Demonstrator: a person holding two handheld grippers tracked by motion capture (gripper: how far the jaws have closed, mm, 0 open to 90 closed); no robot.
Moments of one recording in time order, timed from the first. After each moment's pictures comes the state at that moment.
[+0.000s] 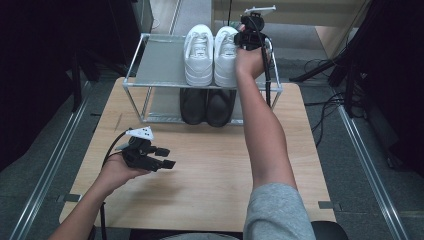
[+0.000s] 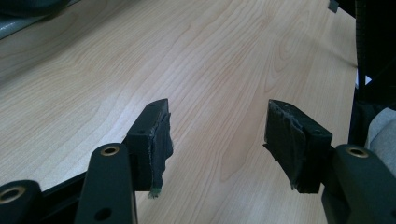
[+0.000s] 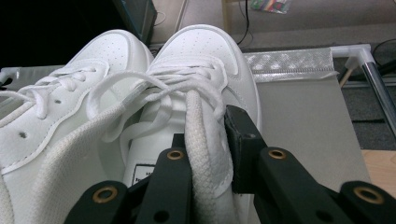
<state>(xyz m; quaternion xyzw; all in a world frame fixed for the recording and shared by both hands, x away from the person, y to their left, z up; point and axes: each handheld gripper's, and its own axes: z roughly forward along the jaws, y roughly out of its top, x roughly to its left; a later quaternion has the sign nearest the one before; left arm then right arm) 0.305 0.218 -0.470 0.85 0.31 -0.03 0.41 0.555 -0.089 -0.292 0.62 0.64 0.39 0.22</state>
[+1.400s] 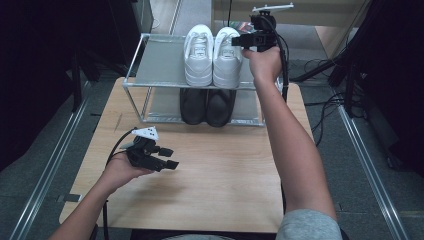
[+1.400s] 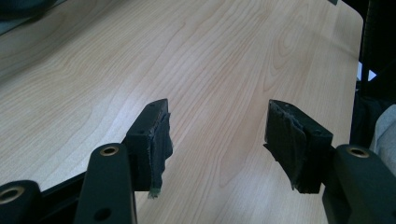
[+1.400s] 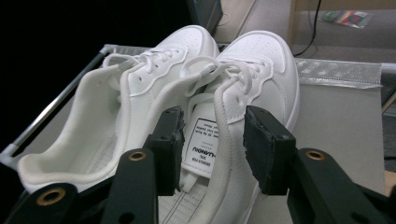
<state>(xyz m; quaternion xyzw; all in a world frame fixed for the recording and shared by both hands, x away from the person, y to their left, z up) 0.309 0.208 -0.470 0.86 0.30 -0.03 0.41 0.510 -0.122 -0.265 0.51 0.71 0.46 0.15</state>
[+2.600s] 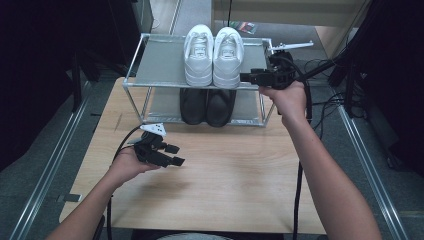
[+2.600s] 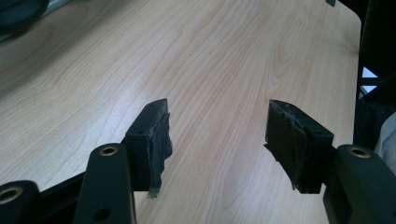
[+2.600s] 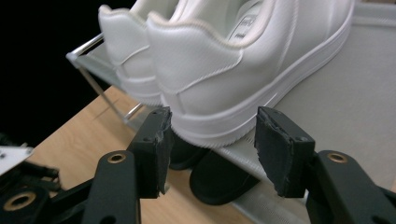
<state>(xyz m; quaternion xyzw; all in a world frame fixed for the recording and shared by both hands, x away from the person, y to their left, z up) 0.327 0.193 -0.472 0.87 0.29 -0.04 0.40 0.438 -0.169 -0.310 0.41 0.77 0.48 0.10</state>
